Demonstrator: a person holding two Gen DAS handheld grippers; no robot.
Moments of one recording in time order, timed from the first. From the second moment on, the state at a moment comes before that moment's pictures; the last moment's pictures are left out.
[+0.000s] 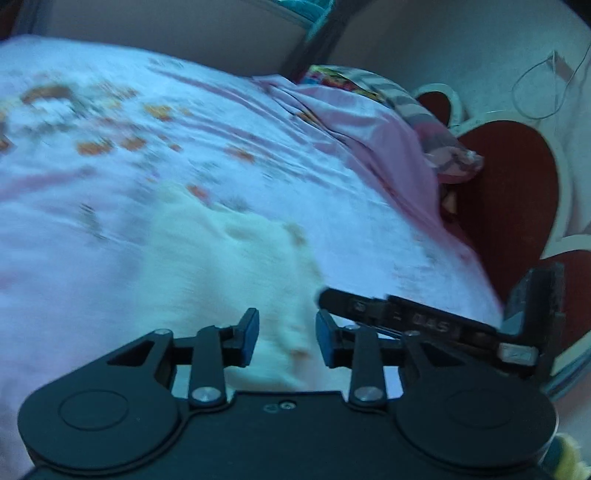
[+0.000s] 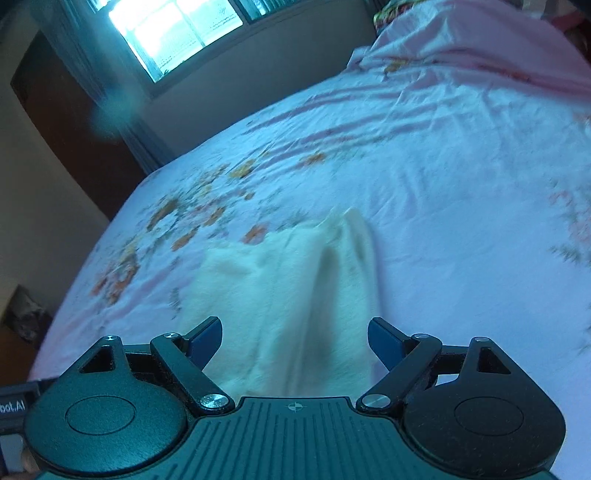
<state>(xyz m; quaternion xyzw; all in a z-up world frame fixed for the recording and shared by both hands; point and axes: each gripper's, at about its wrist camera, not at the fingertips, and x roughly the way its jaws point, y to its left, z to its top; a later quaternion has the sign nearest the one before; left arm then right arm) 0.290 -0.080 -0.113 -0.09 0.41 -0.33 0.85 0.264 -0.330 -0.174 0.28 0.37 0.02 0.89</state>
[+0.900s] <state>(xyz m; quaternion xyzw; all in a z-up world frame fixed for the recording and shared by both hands) 0.281 -0.068 -0.155 -0.06 0.43 -0.28 0.85 0.328 -0.305 -0.199 0.23 0.39 0.05 0.89</state>
